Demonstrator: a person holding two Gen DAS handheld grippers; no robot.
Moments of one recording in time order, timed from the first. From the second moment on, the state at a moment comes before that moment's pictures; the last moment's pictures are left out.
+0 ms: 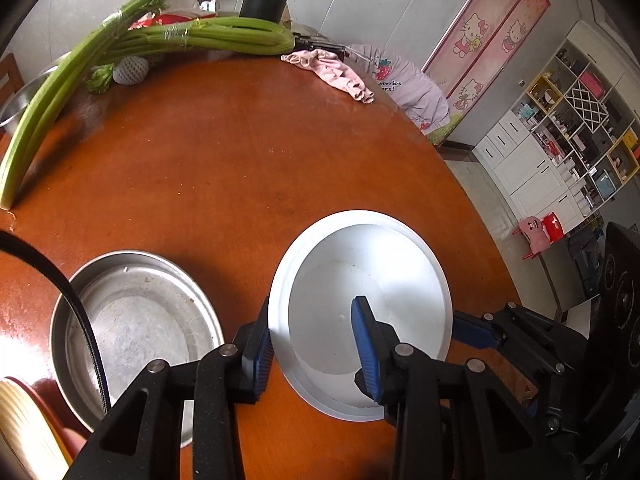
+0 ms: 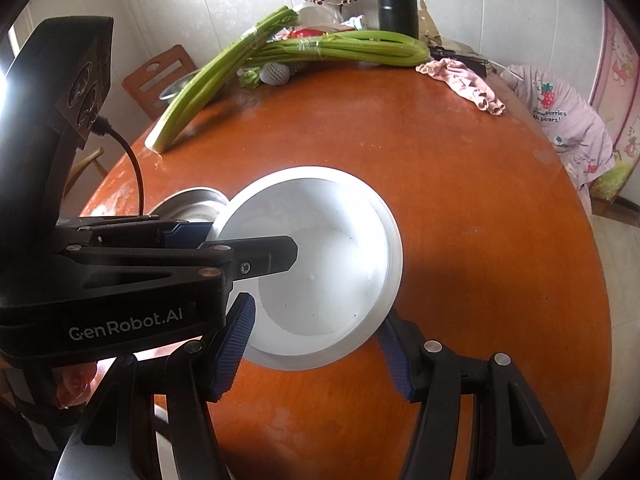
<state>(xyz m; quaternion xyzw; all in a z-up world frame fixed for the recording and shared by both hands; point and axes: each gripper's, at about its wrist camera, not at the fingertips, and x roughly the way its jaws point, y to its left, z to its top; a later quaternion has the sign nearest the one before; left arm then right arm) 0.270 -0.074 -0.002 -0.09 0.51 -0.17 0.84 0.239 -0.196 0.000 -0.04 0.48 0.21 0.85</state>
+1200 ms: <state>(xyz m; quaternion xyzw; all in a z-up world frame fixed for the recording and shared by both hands) 0.155 -0.061 0.065 -0.08 0.44 -0.15 0.88 0.134 -0.181 0.066 -0.05 0.41 0.24 0.88</state>
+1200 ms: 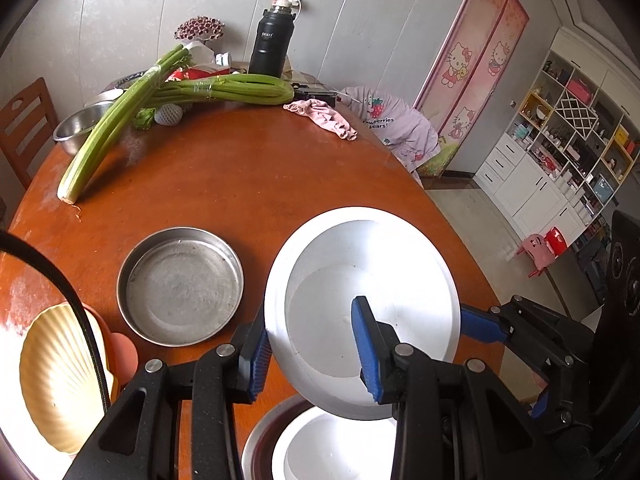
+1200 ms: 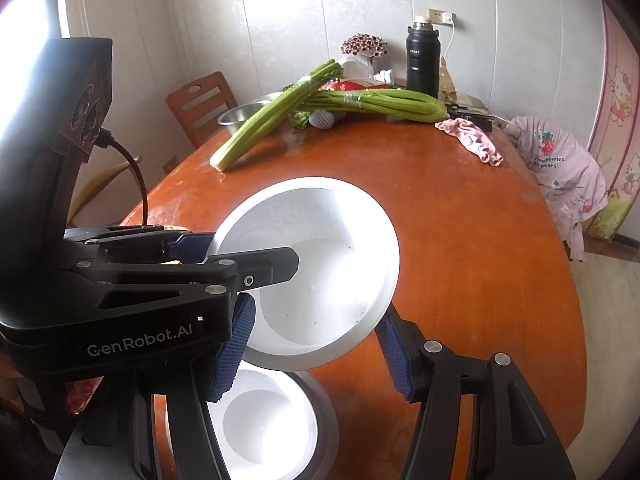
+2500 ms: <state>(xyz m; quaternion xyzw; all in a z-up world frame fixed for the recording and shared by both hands) 0.074 -0.052 0.062 -0.10 0.42 -0.15 0.89 0.056 -0.177 0.072 -0.07 0.39 0.27 0.88</state>
